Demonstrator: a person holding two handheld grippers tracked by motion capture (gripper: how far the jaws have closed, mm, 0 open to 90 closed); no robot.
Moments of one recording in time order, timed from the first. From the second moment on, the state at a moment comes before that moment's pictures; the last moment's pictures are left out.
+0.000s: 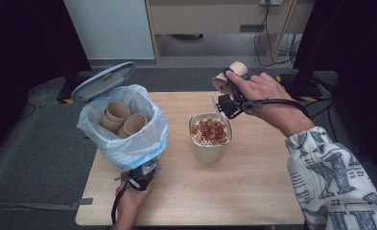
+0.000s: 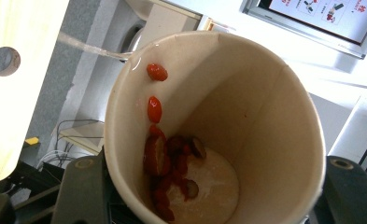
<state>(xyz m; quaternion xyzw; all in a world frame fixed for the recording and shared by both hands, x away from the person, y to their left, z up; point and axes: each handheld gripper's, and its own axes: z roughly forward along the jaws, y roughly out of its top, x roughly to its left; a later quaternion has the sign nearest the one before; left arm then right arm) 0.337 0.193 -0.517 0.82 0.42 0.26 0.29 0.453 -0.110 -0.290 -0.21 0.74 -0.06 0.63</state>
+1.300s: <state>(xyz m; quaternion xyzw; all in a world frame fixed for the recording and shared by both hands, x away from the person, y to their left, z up) 0.337 0.193 -0.517 0.82 0.42 0.26 0.29 0.457 -0.105 -0.317 -0.23 0.75 -0.08 0.61</state>
